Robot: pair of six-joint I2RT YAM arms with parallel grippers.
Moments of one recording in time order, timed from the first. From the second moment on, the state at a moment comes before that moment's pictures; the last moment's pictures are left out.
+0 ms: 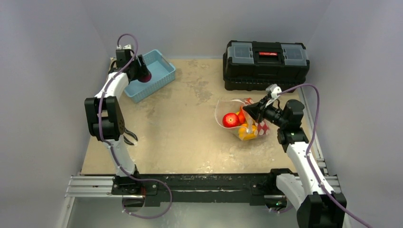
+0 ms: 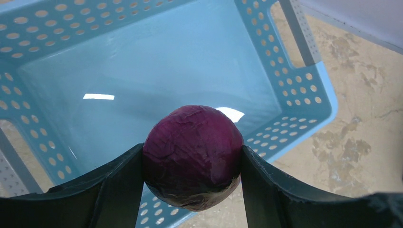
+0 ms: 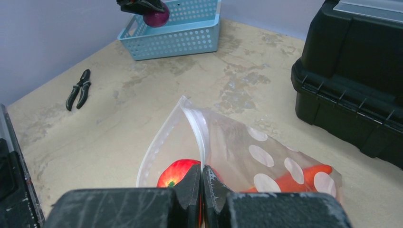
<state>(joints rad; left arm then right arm) 0.07 1.95 1.57 -0.29 0.07 -0.31 0.03 0.88 0.57 0.12 -0.78 0.07</state>
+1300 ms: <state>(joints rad) 0.13 1.41 1.05 -0.10 0.31 -0.57 0.03 0.88 0.60 0.02 -0.88 -0.19</state>
